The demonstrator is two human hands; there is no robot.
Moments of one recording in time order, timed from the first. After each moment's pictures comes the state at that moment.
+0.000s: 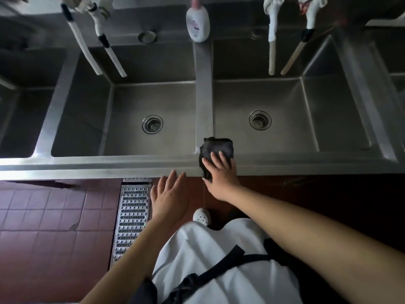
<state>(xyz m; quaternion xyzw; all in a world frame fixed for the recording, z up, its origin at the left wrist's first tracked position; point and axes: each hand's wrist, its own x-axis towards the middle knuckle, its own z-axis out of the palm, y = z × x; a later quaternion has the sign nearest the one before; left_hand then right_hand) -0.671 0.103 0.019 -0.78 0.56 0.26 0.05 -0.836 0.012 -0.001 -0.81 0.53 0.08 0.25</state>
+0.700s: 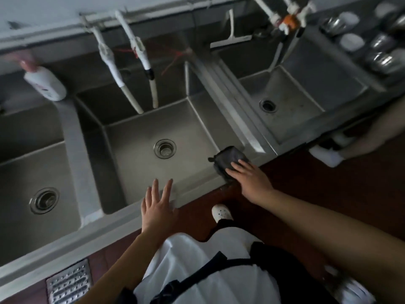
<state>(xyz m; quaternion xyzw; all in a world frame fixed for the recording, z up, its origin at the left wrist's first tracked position) -0.910 -0.015 0.018 -0.64 0.72 0.26 0.03 -1.217 -0.015 0.026 -0.73 0.66 0.11 0.16</state>
